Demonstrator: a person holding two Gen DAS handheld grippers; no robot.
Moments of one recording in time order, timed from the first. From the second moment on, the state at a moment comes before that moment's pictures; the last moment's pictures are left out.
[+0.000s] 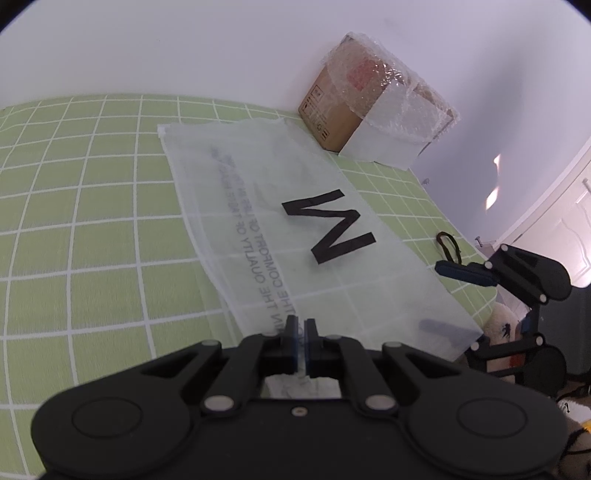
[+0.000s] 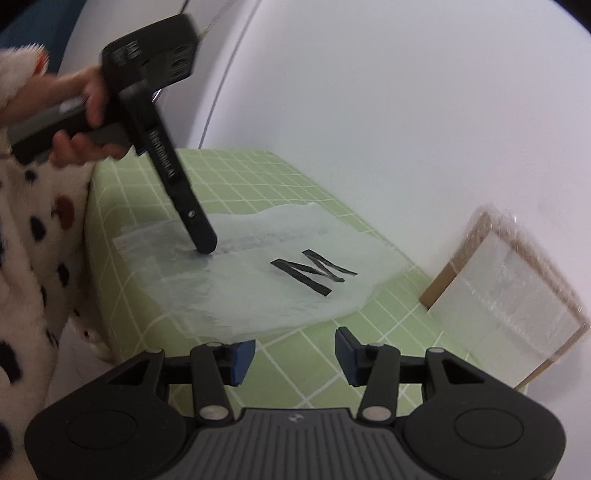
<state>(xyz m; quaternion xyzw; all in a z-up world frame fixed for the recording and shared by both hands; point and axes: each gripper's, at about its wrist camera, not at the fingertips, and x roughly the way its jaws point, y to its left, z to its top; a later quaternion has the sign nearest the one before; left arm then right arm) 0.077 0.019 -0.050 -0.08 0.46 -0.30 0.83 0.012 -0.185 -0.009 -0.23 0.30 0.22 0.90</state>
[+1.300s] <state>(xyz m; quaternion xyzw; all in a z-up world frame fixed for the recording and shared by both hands) 0.088 0.018 -0.049 -0.09 0.49 -0.31 0.81 0.000 -0.169 -0.022 -0.30 0.25 0.31 0.87</state>
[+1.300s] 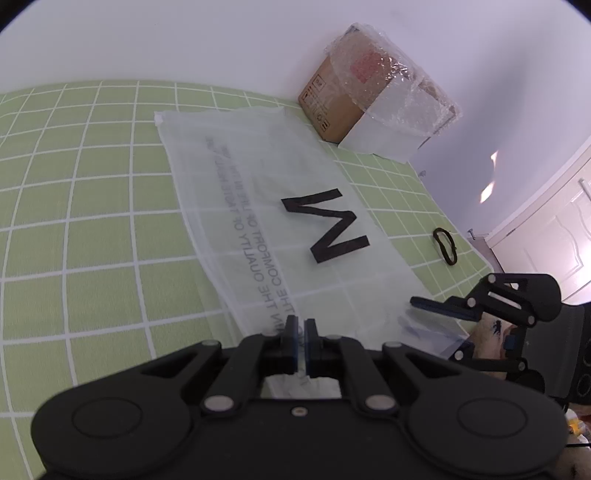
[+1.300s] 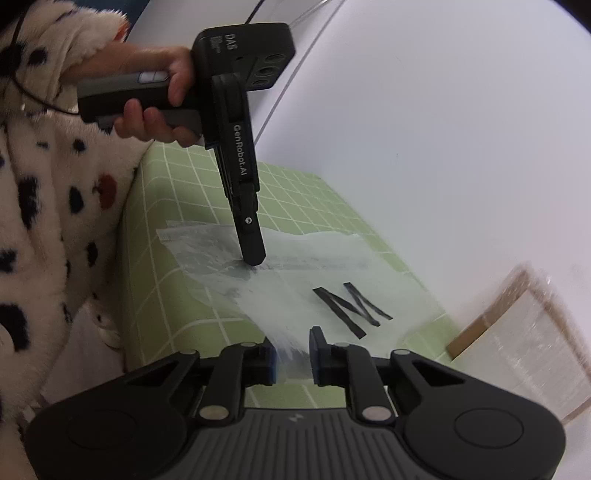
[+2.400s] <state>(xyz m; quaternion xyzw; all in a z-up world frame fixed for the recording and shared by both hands) 0.022 0.052 -0.014 0.11 0.37 -0.40 0.83 0.090 -0.207 -0.015 0.03 0.52 0.28 0.81</state>
